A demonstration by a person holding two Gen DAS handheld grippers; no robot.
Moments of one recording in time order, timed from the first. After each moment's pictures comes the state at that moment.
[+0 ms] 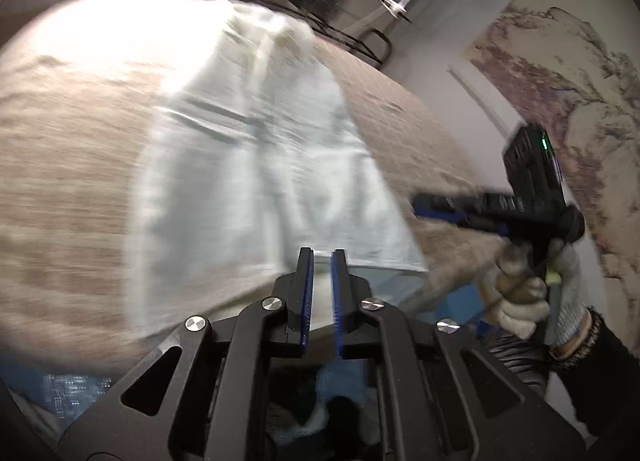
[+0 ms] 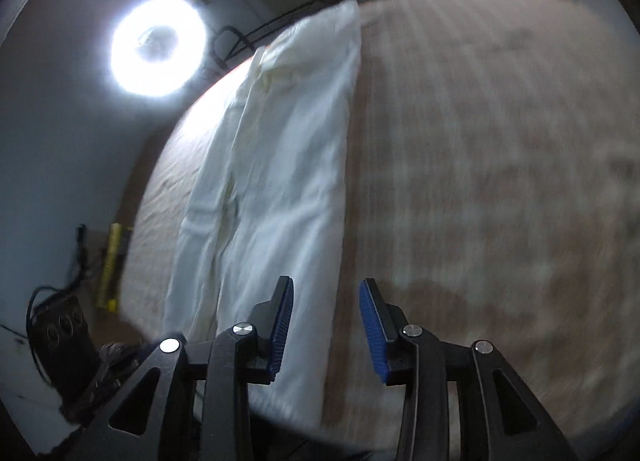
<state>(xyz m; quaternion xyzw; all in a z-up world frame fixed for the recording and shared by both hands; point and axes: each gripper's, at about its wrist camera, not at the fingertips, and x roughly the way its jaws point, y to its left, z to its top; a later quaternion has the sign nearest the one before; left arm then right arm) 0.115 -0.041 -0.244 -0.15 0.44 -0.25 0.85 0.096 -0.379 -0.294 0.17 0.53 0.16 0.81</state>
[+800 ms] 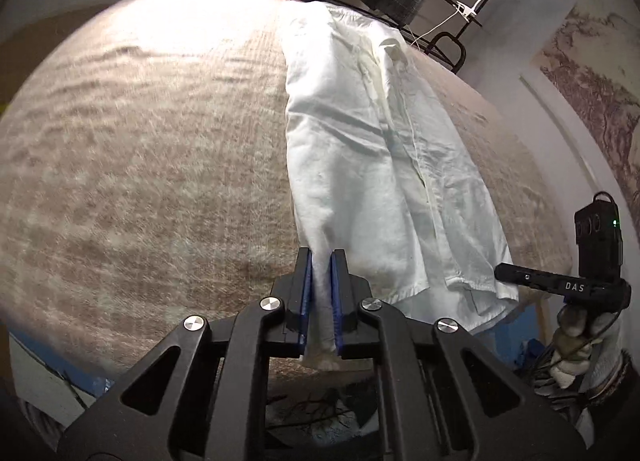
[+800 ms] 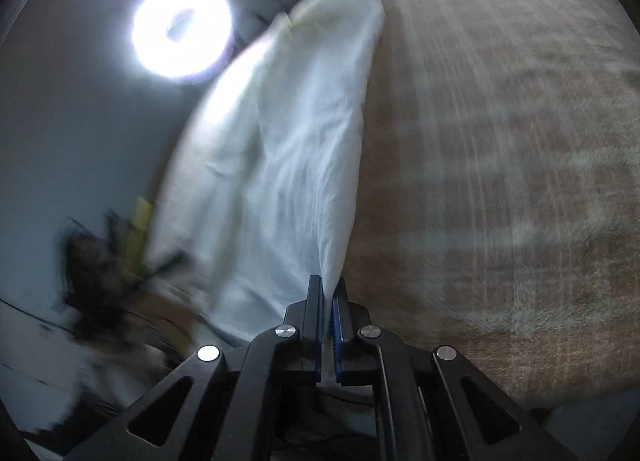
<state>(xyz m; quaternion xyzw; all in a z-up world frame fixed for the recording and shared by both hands) 0.139 -0.005 -0.268 -0.12 0.47 -0.15 0.86 0.057 -0.364 -0.333 0.18 0.55 0.20 0.79</state>
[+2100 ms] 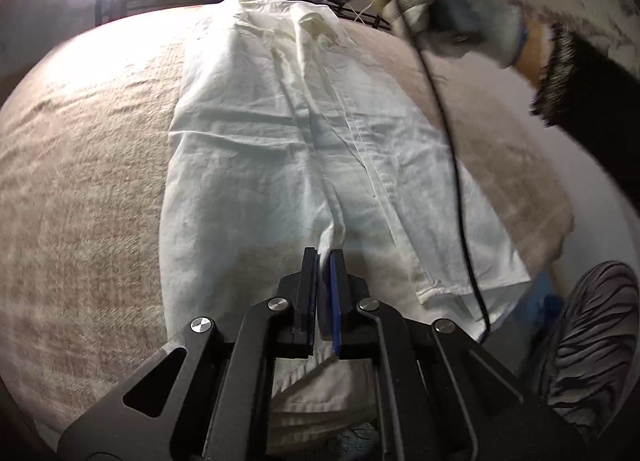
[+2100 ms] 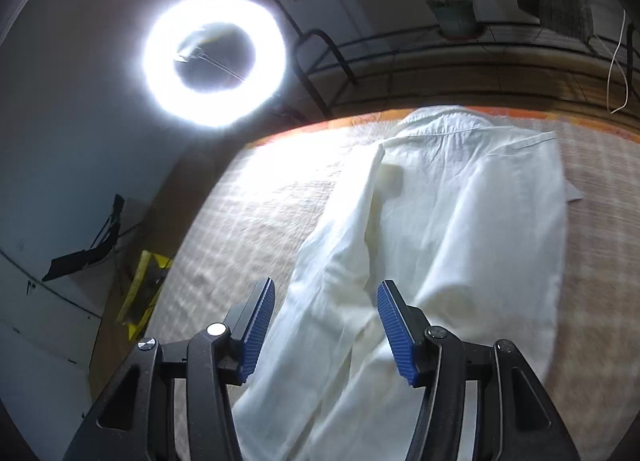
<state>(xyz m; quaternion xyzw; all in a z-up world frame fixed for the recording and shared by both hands) 0.158 -0.063 -0.286 -0.04 0.46 -0.23 0.86 0.381 -0.236 -0.253 0.10 0.49 0.29 0.82</state>
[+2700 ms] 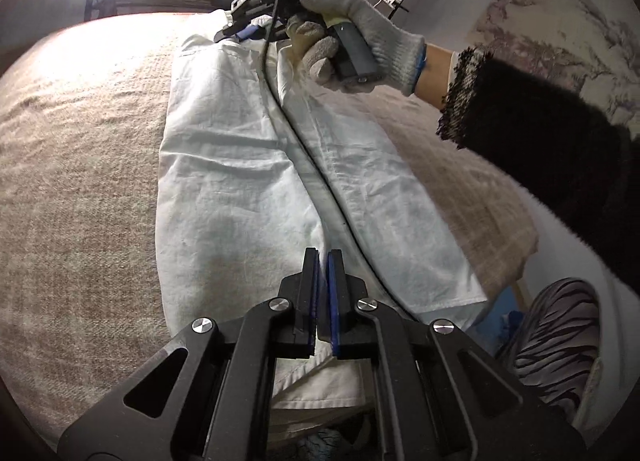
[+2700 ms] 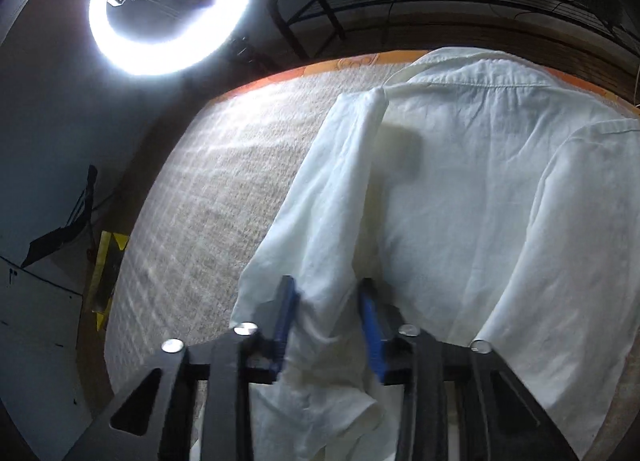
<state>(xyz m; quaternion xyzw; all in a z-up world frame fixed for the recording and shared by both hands) 0.161 -0.052 -0.267 -0.11 0.44 -0.28 0.84 0.434 -0.189 -0.324 0.05 0.55 0.28 0.78</state>
